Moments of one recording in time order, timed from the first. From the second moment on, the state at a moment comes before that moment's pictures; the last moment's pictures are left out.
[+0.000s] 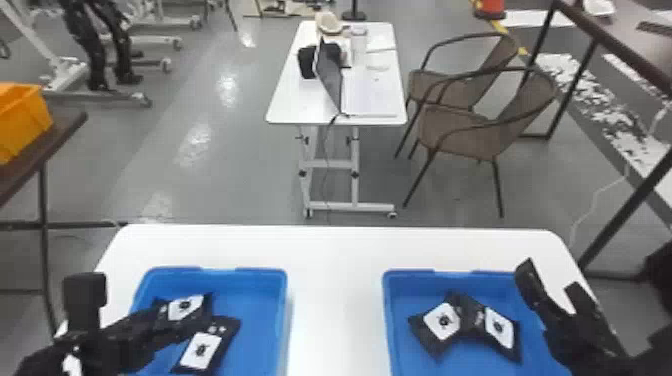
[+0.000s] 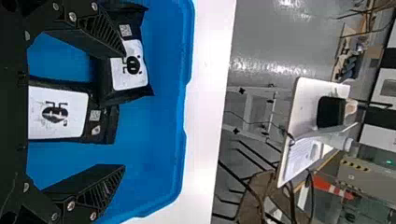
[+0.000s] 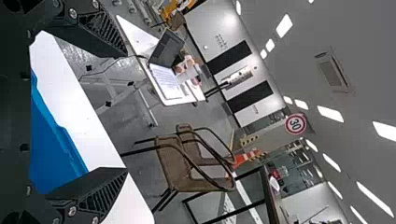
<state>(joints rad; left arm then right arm) 0.19 0.04 0.38 -1.75 -0.09 0.69 -0.62 0.37 0.00 -0.18 -1.73 -0.54 -0.04 0.15</state>
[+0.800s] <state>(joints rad) -0.12 0.13 0.31 -1.30 -0.33 0.65 -0.68 0.37 0.00 -0.17 -1.70 -0.58 -0.01 0.19</state>
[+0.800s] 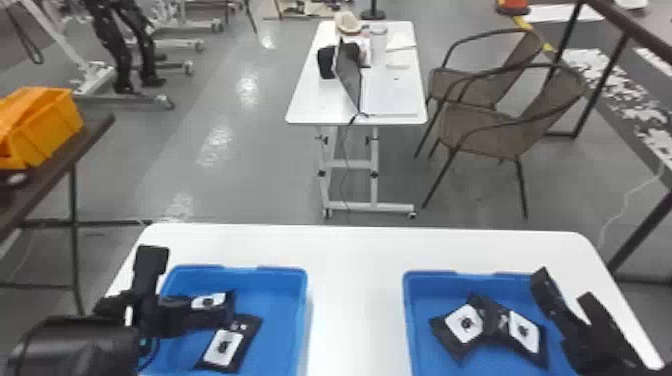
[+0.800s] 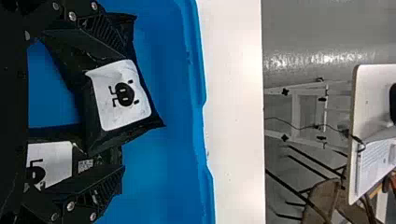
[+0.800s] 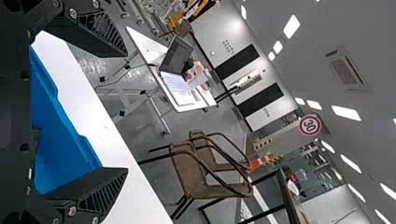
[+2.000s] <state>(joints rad) -0.13 0.14 0.27 -1.24 -0.35 0.60 -0.77 0.36 0.00 -0.17 -1.66 -0.64 -0.01 0.22</state>
